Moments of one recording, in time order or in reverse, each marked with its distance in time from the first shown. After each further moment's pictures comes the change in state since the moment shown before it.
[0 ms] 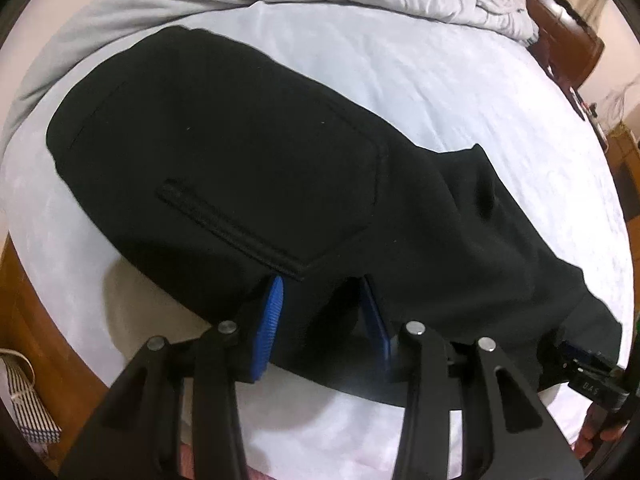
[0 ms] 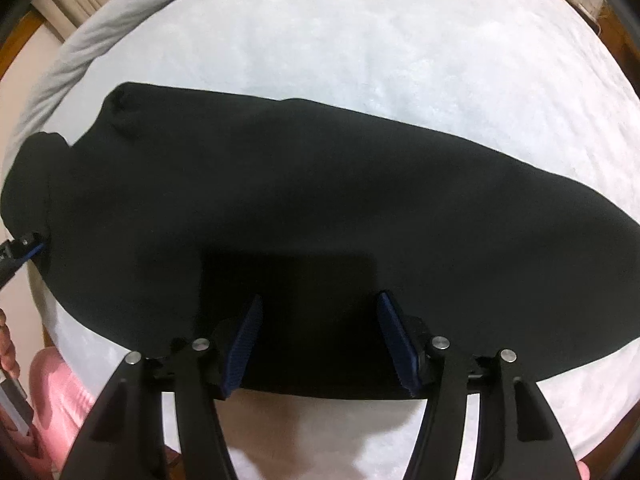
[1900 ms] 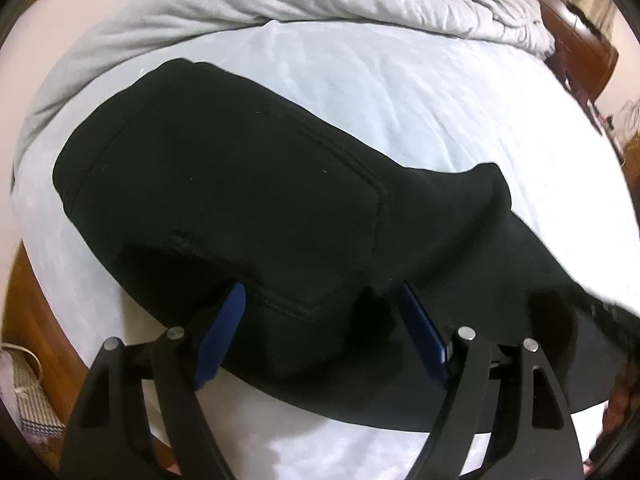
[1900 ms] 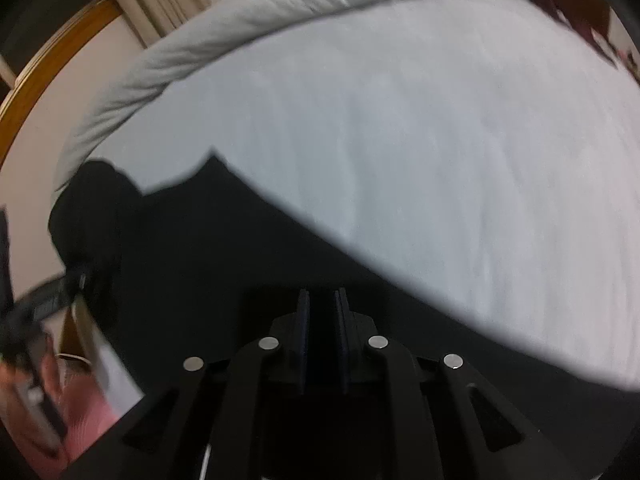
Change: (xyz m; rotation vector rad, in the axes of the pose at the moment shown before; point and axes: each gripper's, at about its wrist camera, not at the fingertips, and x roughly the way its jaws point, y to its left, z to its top) left arm 0.005 -0.010 0.024 -0.018 -0.048 0.093; right arm -0.005 0.056 0.086 -0.179 -0.121 0.206
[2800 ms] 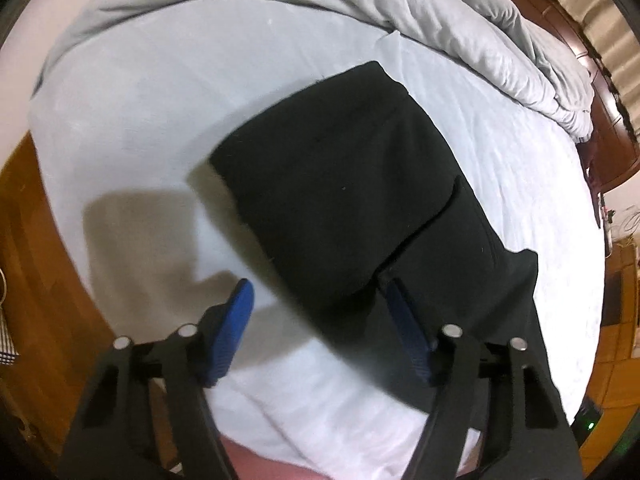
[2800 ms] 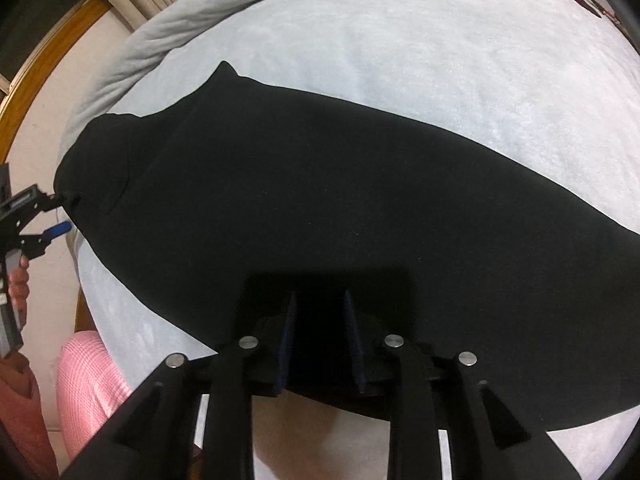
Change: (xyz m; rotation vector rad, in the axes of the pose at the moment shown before) left arm -0.013 0.136 0.018 -0.340 0.077 -0.130; right arm -0.004 0.004 -0.079 0.049 0.051 0.015
